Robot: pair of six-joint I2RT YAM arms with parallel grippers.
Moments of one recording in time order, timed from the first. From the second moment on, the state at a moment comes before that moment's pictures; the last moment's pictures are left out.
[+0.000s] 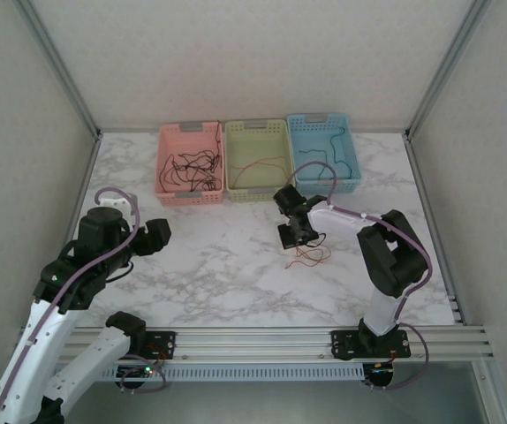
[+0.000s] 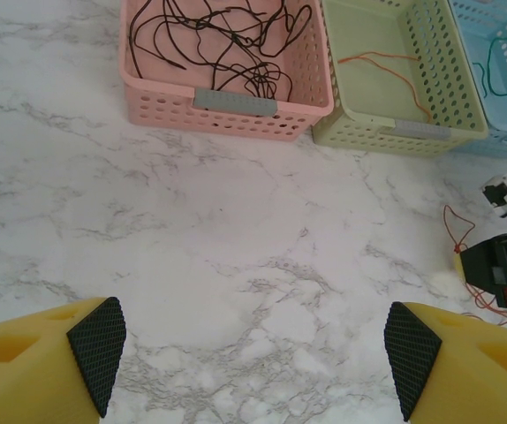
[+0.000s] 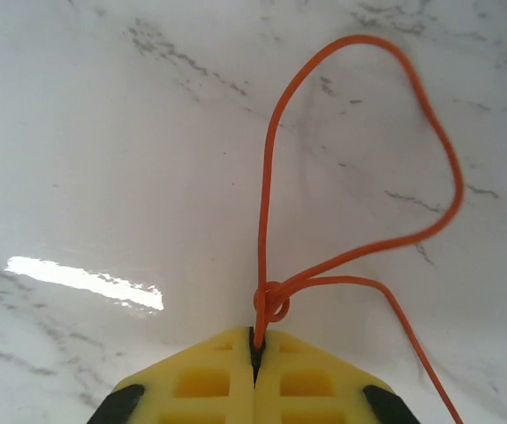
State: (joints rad) left arm -0.39 0.67 0.98 -0.96 -0.08 -0.48; right arm 0.63 1.76 1.09 -0.66 0.07 0.29
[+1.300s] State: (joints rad) left arm -0.39 0.67 0.97 -0.96 -0.09 -0.48; right arm 0.53 2.49 2.62 -0.82 0.04 0.41
